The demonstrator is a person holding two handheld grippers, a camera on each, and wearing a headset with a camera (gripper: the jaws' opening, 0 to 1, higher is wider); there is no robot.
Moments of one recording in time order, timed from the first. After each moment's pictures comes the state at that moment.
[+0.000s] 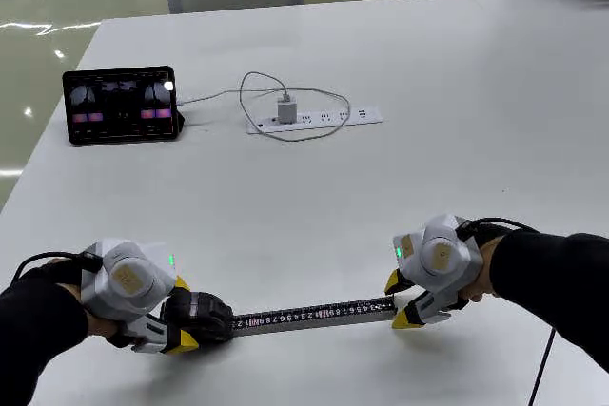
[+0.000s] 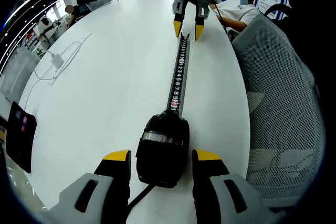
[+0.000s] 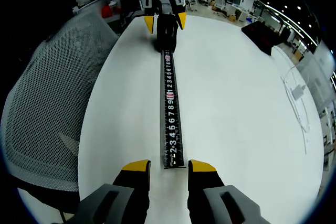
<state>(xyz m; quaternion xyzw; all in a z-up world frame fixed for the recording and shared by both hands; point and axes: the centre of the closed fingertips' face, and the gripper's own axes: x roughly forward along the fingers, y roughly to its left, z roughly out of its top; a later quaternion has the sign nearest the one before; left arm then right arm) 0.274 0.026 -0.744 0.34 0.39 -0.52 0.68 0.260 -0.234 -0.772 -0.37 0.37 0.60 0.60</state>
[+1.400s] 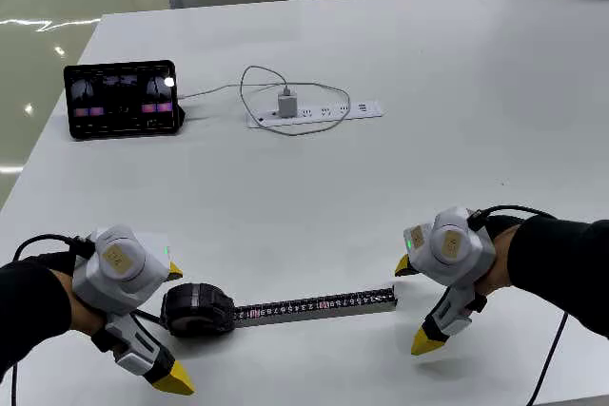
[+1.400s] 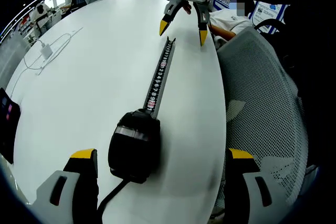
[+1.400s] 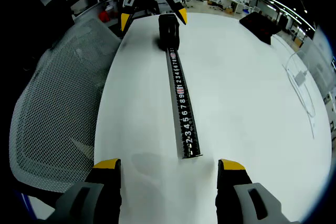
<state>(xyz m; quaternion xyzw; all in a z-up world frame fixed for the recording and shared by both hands) 0.239 0.022 -0.742 0.28 0.43 -0.55 0.66 0.238 -0.244 -0.768 -0.33 0.41 0.60 0.60</state>
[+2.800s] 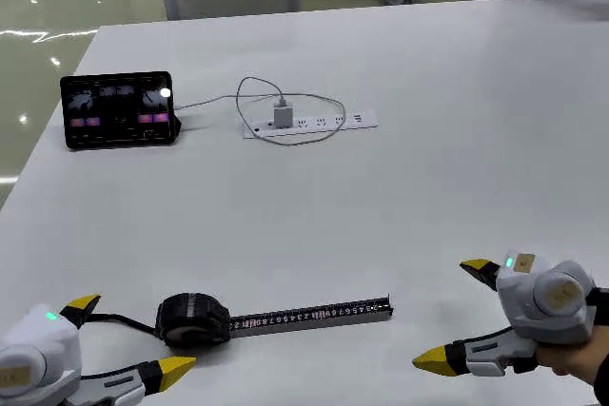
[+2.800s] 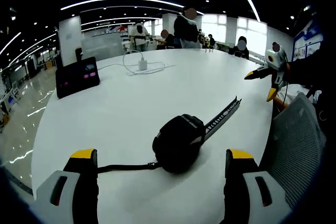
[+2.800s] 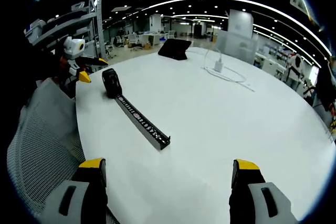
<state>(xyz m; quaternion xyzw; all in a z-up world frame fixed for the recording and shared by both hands) 0.257 0.080 -0.712 0.07 0.28 -0.27 0.92 0.236 -0.290 -0.722 -0.15 0.32 0.39 0.85</state>
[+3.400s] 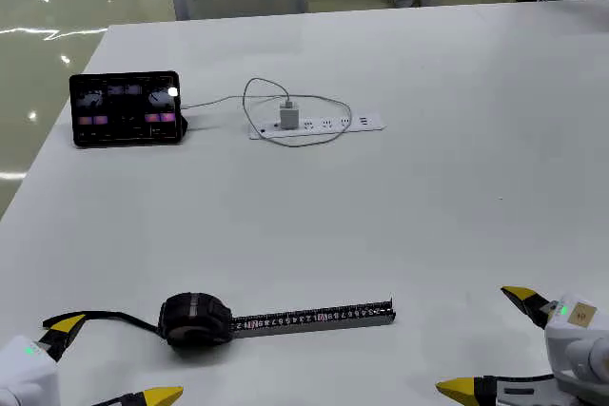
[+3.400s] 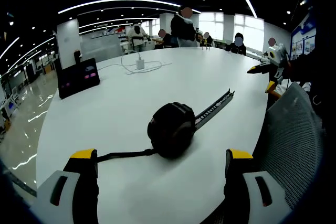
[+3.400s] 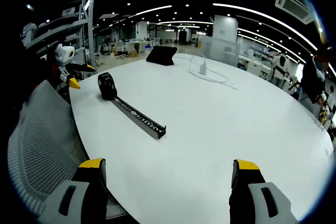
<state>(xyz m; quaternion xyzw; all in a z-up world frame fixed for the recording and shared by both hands) 0.229 0.082 -0.708 0.10 0.27 -0.28 0.91 0.209 -0.312 -0.716 -0.13 0.29 0.34 0.88</state>
